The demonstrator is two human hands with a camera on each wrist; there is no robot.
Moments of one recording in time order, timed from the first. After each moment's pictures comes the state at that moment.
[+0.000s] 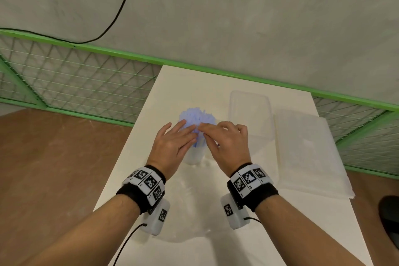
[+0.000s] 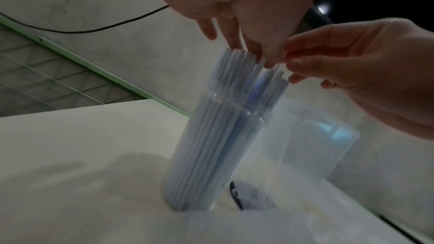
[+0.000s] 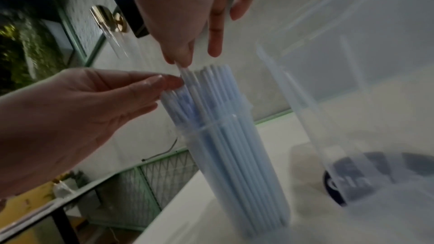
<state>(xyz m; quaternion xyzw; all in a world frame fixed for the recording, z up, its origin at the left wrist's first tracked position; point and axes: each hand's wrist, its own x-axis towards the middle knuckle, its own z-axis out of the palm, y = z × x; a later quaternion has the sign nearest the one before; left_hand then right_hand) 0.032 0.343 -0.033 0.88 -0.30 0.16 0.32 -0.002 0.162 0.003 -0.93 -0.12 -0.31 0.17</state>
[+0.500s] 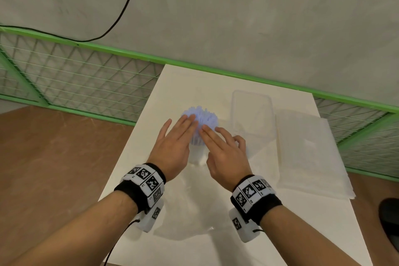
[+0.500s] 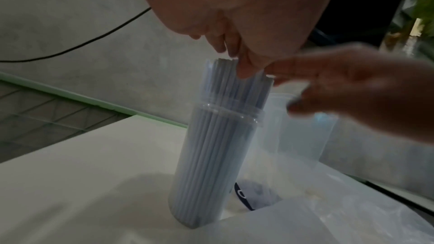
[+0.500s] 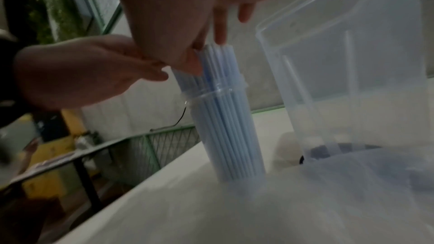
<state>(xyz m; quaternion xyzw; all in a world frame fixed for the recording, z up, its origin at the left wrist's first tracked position) 0.022 0.348 -0.024 0.93 -0.30 0.12 0.17 -0.029 0.165 -0.012 -0.97 -0.13 -0.19 0.07</state>
